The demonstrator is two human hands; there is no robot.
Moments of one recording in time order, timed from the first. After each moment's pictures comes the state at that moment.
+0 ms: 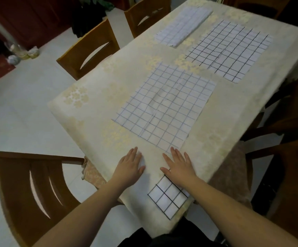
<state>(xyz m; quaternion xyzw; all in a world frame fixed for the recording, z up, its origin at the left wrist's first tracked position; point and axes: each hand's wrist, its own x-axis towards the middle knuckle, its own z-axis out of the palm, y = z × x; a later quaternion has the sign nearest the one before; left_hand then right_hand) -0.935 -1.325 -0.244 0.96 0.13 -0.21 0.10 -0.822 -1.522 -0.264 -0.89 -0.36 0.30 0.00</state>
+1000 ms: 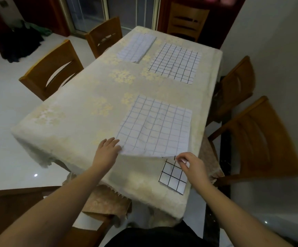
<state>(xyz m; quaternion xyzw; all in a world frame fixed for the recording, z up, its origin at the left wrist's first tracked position) -0.935 -1.189 -0.243 1.00 -0.07 0.02 0.05 -0.945 -1.535 -0.184 -0.92 -0.11 -0.01 0.38</state>
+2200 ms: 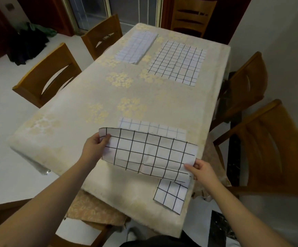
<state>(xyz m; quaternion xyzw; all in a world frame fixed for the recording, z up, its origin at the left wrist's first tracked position) -0.877 -1.207 -0.171 0.77 0.25 0.05 0.58 -0.875 -1.588 -0.206 -0.80 0.11 0.21 0.55</state>
